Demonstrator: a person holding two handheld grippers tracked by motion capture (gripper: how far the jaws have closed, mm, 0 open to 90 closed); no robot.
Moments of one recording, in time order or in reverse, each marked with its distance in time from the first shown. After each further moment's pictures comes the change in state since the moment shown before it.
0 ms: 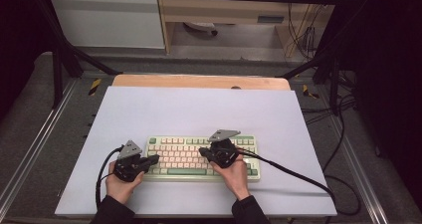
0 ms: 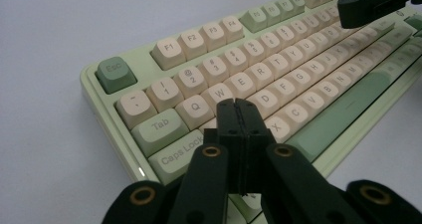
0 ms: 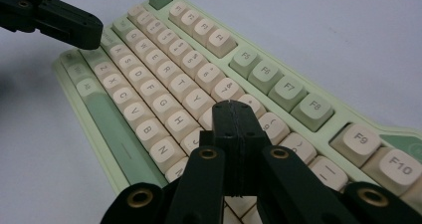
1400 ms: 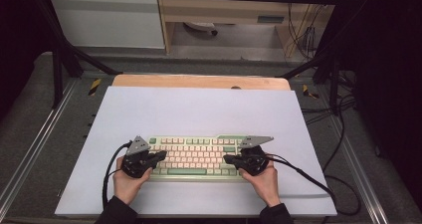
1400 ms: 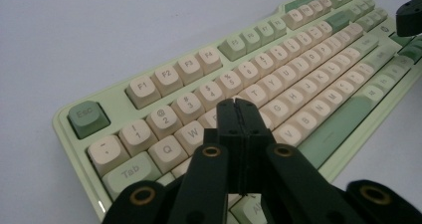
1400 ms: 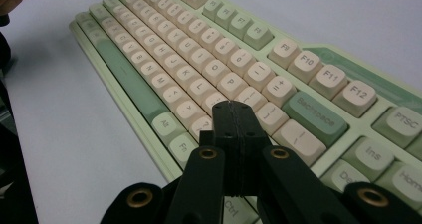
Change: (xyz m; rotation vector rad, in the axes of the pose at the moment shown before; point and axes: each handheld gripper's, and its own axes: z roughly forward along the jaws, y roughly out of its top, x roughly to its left) left arm -0.017 0.023 0.011 -0.007 -0.002 0.030; right arm -0.031 -0.038 -0.066 0.014 0.037 0.019
